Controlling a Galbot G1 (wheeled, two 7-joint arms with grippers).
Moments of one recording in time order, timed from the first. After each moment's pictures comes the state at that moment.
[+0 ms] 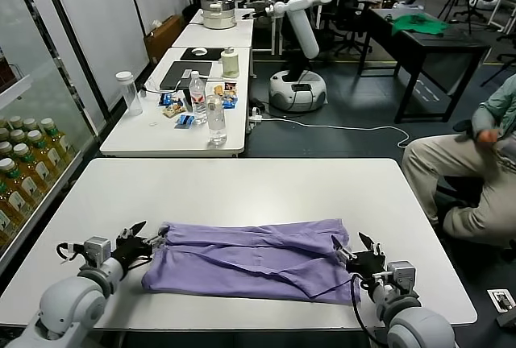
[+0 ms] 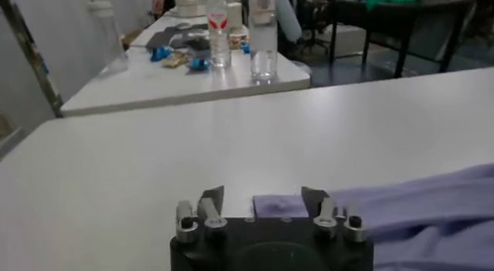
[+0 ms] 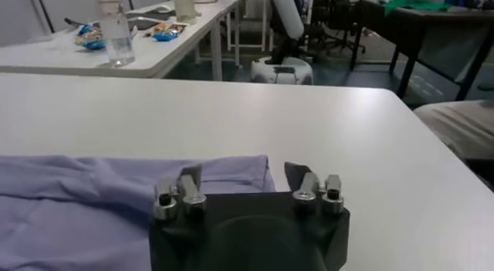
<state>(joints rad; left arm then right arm) 1.28 -0.91 -0.48 -1.95 -0.67 0.56 -0.14 -1.40 1.08 0.43 2.15 0.51 -0.53 0.21</state>
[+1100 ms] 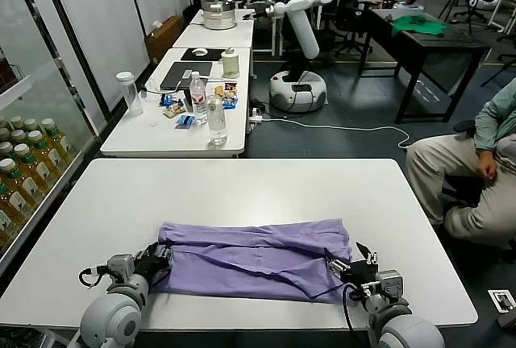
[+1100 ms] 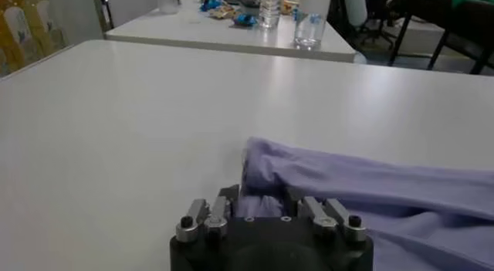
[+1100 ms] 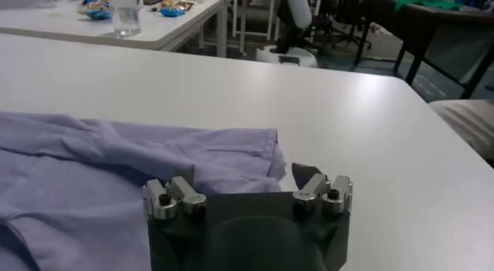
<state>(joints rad) 1.28 -1.03 -0.37 -1.95 -0.76 0.58 -0.44 -1.40 1.09 0.37 2.10 0.43 -0.53 0.19</state>
